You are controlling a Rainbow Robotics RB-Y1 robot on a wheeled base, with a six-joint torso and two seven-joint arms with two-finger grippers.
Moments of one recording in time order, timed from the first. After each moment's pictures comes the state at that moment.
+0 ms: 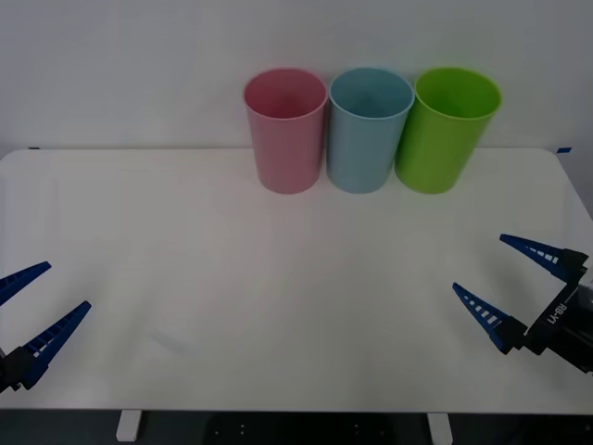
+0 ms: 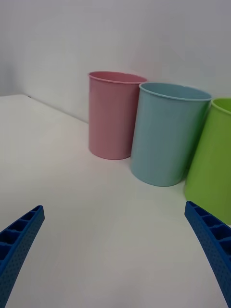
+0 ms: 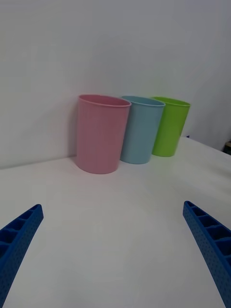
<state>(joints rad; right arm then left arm) 0.32 -0.49 -0.27 -1.81 1.10 -0.92 0.15 0.35 0.40 0.52 -1.66 -0.96 -1.22 0.00</state>
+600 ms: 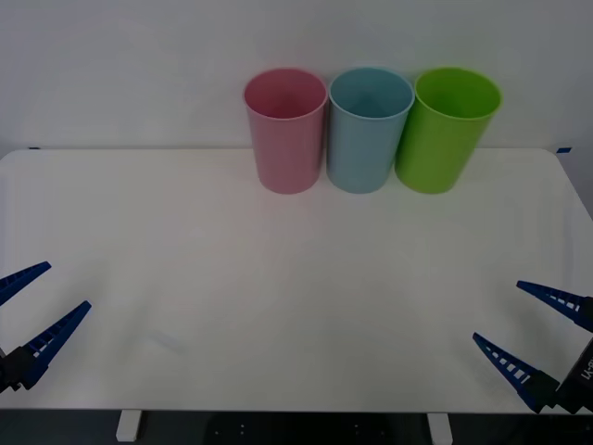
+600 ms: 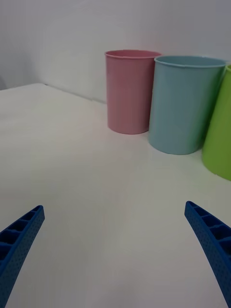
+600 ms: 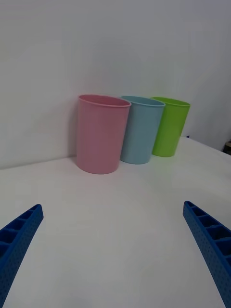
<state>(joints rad) 0.47 -0.48 -0.33 -1.83 1.07 -1.02 0.14 0.35 0.40 0.52 -1.66 -0.96 -1.22 0.00</state>
